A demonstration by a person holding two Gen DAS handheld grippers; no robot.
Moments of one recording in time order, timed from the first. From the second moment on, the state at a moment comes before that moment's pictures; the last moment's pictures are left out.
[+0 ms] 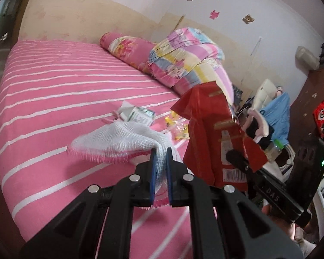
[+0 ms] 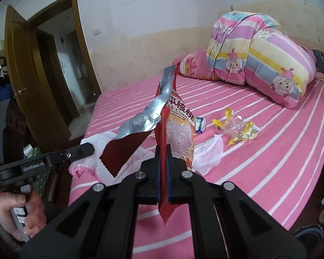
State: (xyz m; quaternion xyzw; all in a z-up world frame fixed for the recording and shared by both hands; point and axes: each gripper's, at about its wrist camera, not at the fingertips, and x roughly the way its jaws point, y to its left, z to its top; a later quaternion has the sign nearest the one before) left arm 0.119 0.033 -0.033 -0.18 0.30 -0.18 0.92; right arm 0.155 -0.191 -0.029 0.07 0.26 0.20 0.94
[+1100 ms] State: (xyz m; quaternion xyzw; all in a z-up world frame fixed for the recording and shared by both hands) left arm 0.051 -0.285 -0.047 -0.09 0.41 -0.43 0.80; right arm -0.041 -0.445 -0.067 0.16 0.28 -0.03 0.95
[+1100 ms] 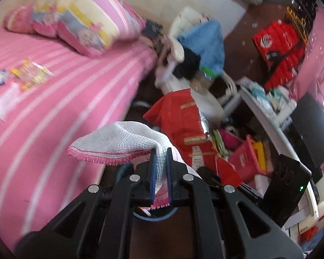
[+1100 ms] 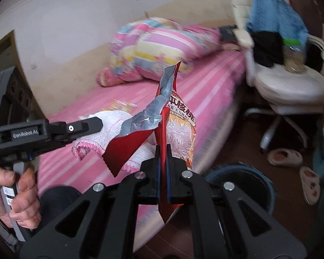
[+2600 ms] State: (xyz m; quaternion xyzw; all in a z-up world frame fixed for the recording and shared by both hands) left arm 0.084 -0.406 -0.154 -0.01 0.49 -0.44 0.75; right arm -0.046 -0.470 -0.161 0.05 0.39 -0.22 0.89
